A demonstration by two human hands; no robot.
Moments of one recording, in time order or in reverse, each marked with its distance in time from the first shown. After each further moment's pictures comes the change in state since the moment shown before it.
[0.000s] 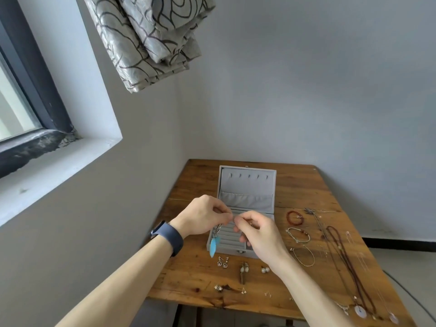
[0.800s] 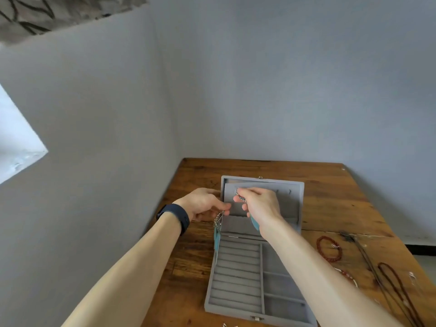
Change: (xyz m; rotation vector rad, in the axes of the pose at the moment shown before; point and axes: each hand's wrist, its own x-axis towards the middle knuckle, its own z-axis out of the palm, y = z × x) left_hand 0.192 -0.098 -0.012 -0.457 -0.207 -0.485; right_hand 0.218 0.038 0.023 0.143 0.242 0.331
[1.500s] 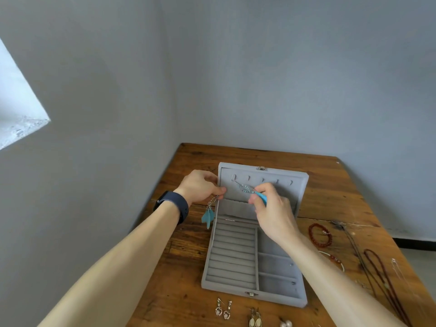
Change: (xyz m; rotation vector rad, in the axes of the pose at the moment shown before) left_hand -0.008 -0.012 0.005 0.140 0.251 0.150; right_hand -0.023 0.041 -0.043 -0.597 0.001 -0.488
